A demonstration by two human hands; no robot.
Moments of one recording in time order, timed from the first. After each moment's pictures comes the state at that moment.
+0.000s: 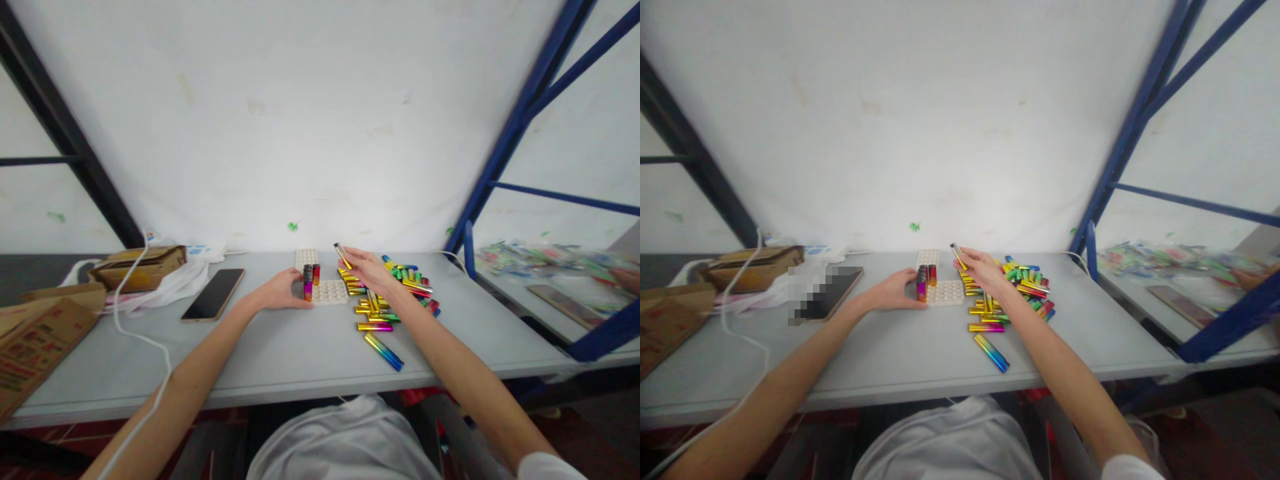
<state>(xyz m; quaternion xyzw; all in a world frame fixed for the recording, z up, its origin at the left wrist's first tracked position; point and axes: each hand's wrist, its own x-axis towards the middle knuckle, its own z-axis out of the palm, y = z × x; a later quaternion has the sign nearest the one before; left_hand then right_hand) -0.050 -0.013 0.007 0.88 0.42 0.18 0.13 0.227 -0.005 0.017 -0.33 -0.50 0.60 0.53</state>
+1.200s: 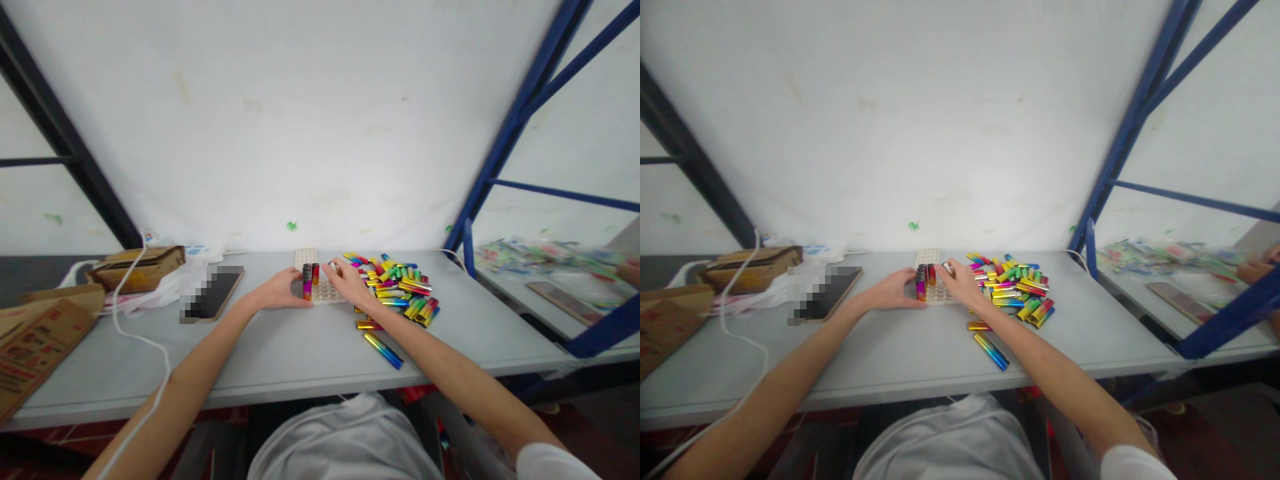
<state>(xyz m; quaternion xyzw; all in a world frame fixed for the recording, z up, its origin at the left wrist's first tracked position) -0.049 -0.013 0.008 0.88 0.40 0.19 0.14 0.183 -0.033 0.004 -0.46 -0.74 0.22 0.44</state>
